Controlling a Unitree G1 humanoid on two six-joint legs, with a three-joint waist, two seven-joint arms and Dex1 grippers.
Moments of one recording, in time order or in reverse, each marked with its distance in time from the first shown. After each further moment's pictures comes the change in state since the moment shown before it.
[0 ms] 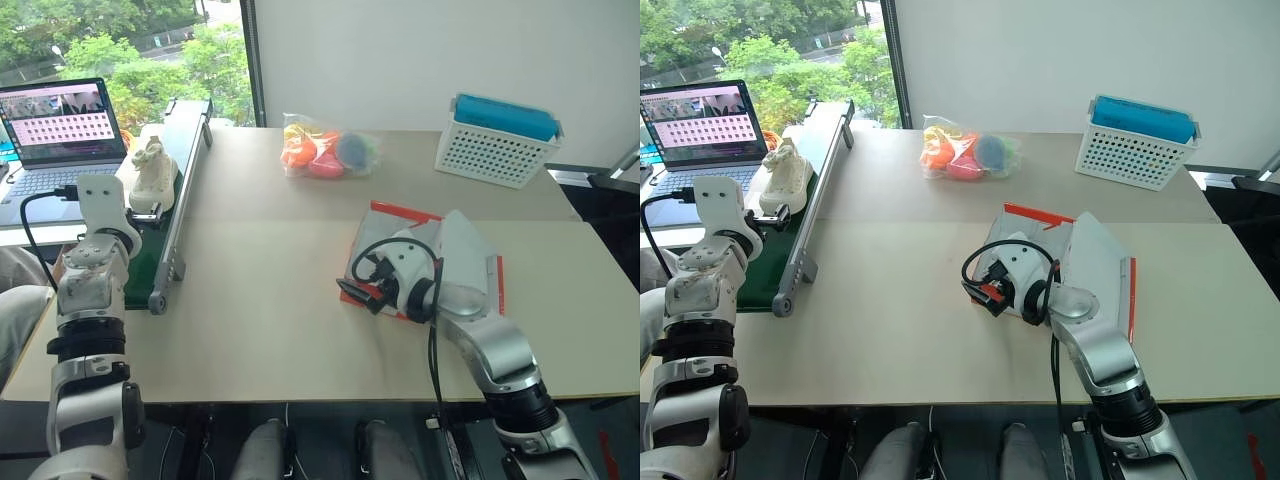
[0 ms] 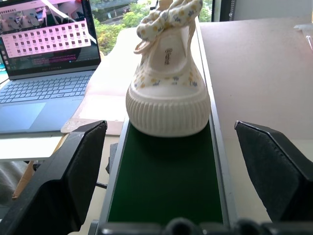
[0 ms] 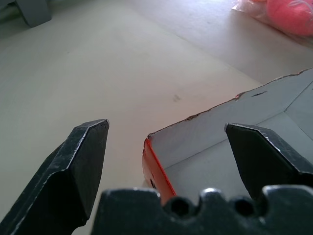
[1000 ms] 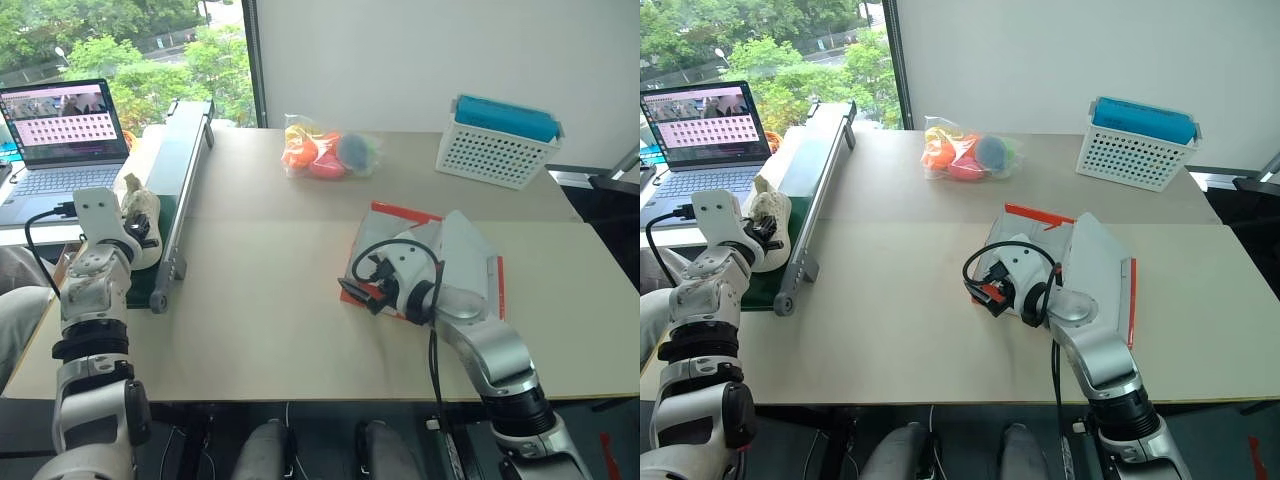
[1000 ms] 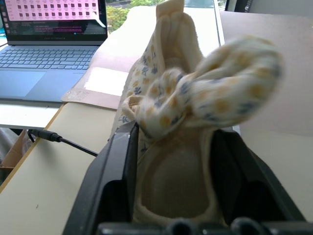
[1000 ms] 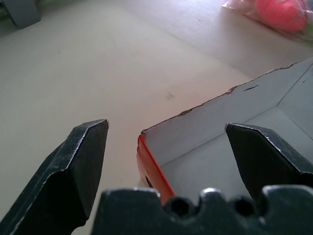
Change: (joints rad) left arm -0.007 -0.032 0.057 0.096 -0.042 -0.014 0.014; right arm 0.019 0.019 -0.009 -0.008 -0.007 0.001 -0.036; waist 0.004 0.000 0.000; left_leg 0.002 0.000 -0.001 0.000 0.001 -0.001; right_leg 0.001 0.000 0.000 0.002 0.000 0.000
